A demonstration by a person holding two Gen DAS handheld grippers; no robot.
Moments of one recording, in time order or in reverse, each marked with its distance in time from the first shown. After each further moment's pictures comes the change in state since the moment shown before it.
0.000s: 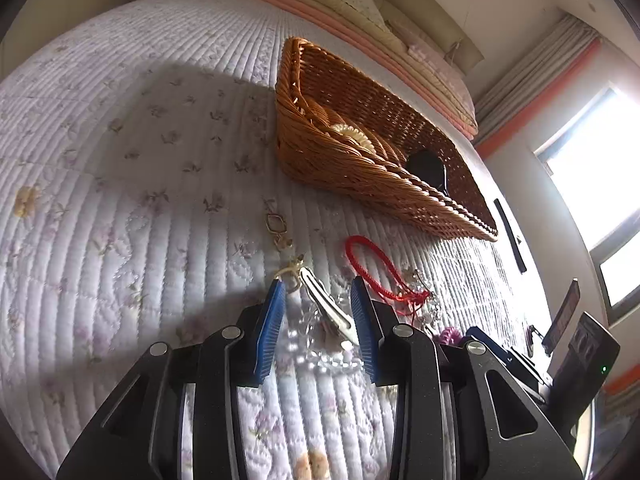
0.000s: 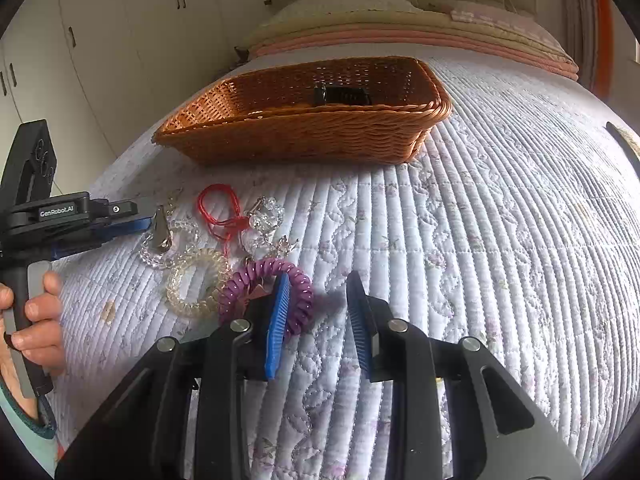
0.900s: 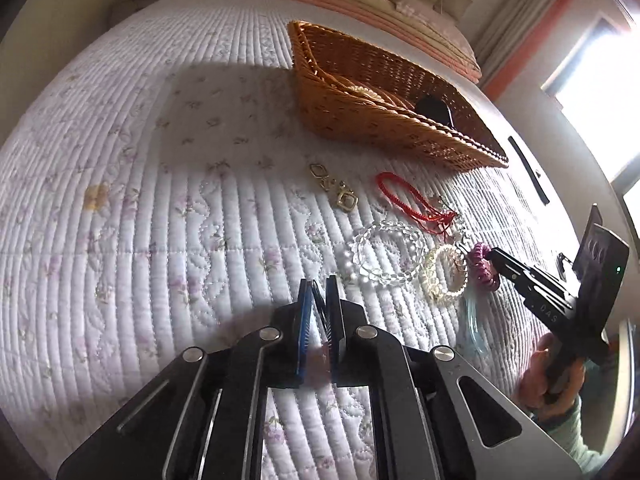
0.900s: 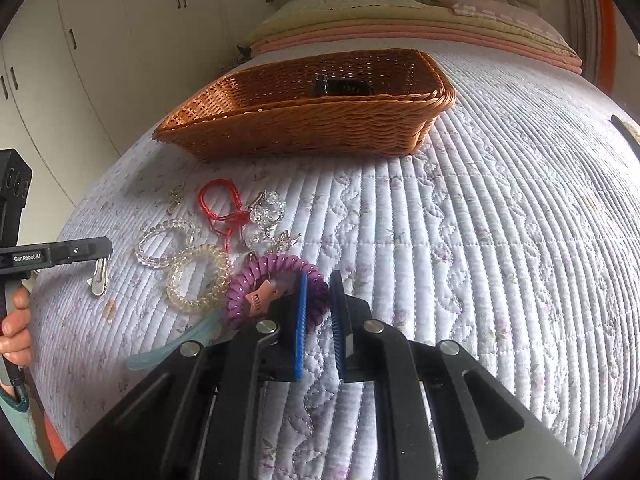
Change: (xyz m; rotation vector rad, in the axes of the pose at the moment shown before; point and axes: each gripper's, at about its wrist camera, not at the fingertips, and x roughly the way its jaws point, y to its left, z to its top) left arm -0.037 -0.002 -0.023 0.206 0.113 0.130; right arm 0.009 -0.005 -0.002 0.009 0.010 0.019
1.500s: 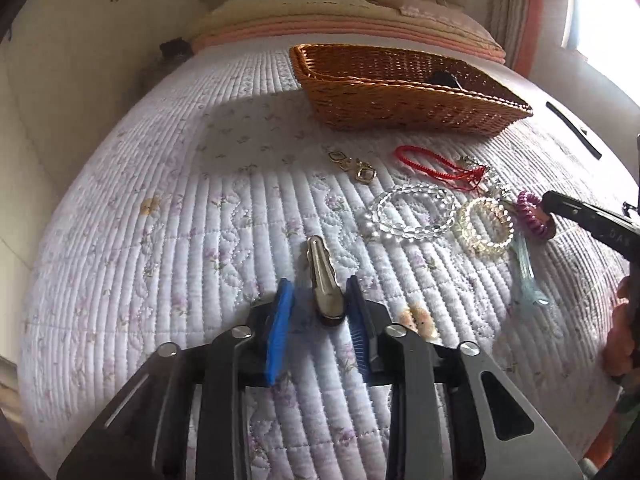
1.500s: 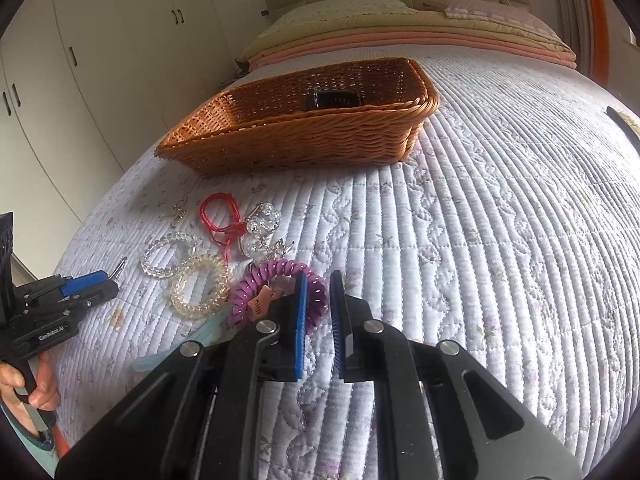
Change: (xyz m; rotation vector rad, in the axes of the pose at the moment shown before) left arm -0.003 -0.030 -0.045 0.162 -0.130 0.318; right arm -0.013 -0.007 -0.004 0.032 -0.054 0.017
